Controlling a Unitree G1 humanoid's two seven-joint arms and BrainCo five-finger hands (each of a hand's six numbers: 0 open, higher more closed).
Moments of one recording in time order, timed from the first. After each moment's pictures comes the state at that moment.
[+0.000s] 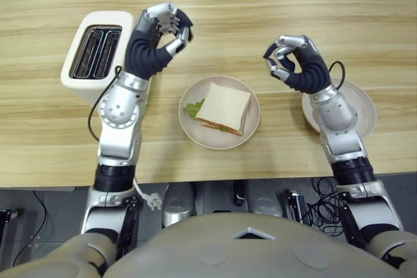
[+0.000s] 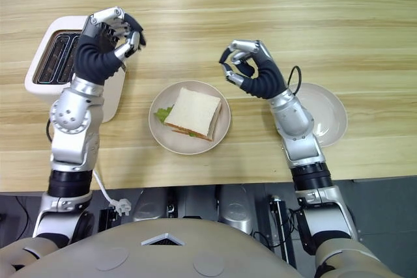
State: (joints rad) left arm -0.14 0.32 -0.03 -0.30 -0.30 -0.13 -0.34; right arm -0.21 -0.44 0.14 0.15 0.12 -0.61 0.27
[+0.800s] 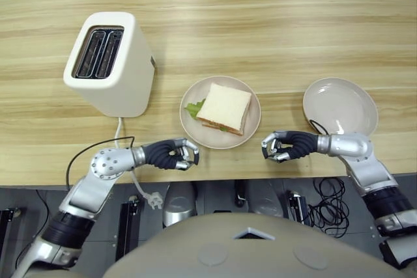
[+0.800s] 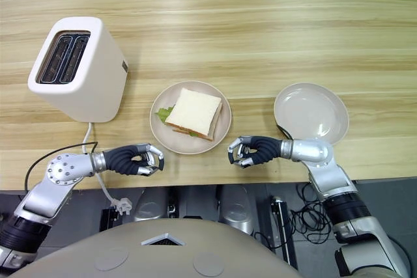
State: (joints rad) left arm 0.20 0.69 -0.28 -0.14 0.08 -0.16 -0.77; right arm -0.03 -0.70 0.29 0.21 -0.01 -0.40 0.93
